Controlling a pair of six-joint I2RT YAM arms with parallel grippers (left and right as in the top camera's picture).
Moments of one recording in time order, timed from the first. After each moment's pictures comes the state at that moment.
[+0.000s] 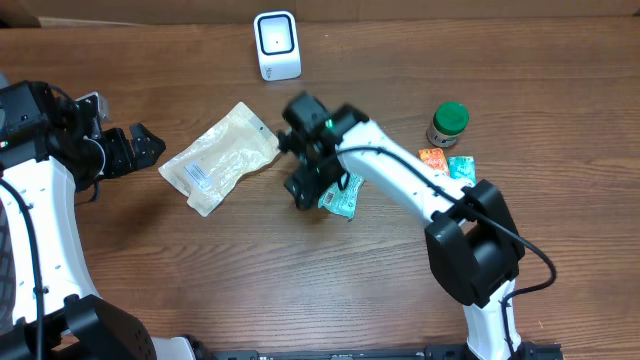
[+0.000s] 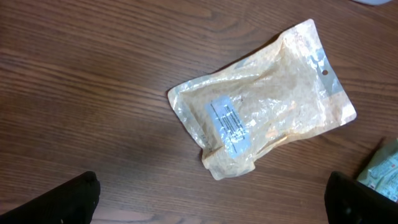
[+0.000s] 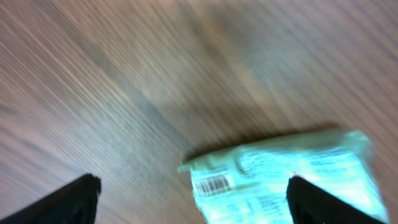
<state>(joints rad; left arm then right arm) 0.42 1.57 1.42 -1.05 0.28 0.06 0.68 2.11 1.79 -1.07 -0.08 -0.09</state>
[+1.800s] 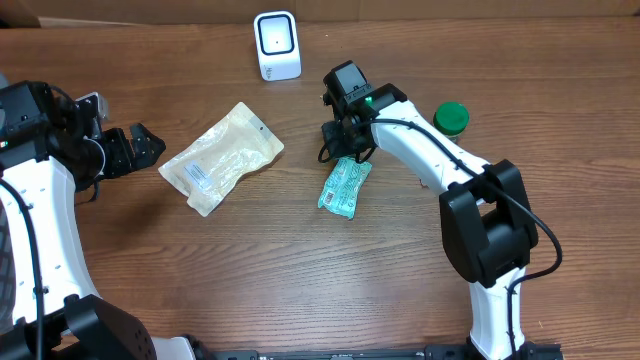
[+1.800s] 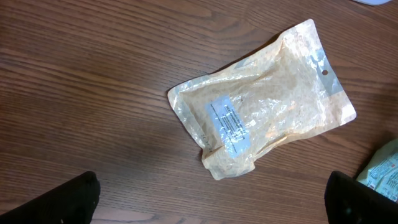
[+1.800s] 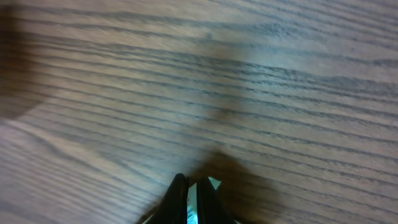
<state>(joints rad) 0.42 1.57 1.42 -1.05 0.28 0.06 0.50 2.15 1.71 -0.83 -0.05 0.22</state>
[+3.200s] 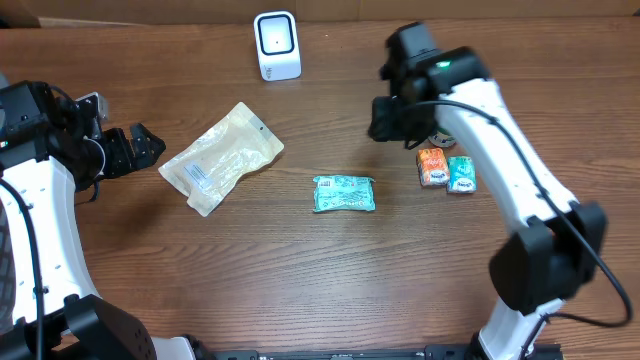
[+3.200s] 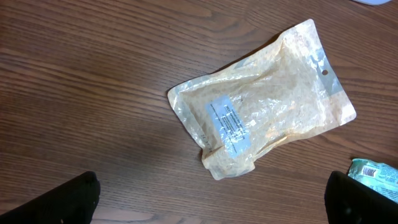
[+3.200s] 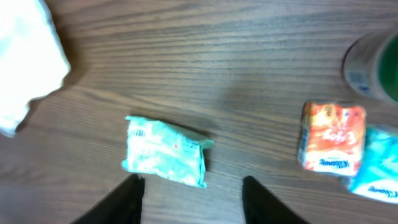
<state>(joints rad) 0.42 1.57 1.42 -1.05 0.28 0.06 0.32 1.91 1.83 -1.24 -0.18 0.25</state>
